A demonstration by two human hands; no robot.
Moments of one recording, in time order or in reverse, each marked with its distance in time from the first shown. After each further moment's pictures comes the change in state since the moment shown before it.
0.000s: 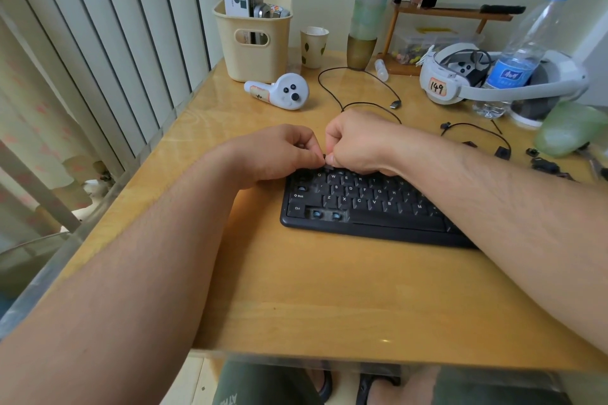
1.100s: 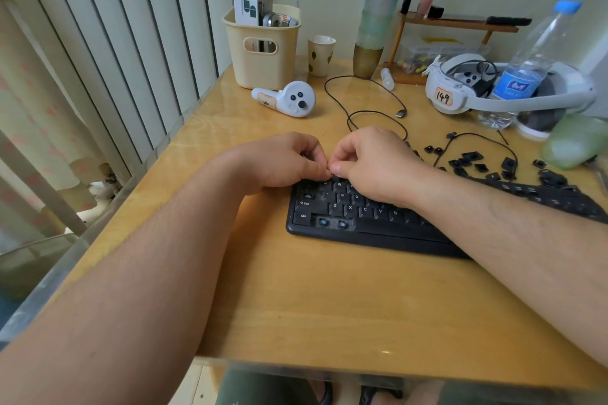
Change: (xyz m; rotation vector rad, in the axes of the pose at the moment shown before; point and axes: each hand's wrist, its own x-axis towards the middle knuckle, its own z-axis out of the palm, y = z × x) left_hand -0.001 0.001 -0.001 0.039 -0.012 -0.020; right_hand -0.014 0.015 0.017 0.035 0.182 -0.106
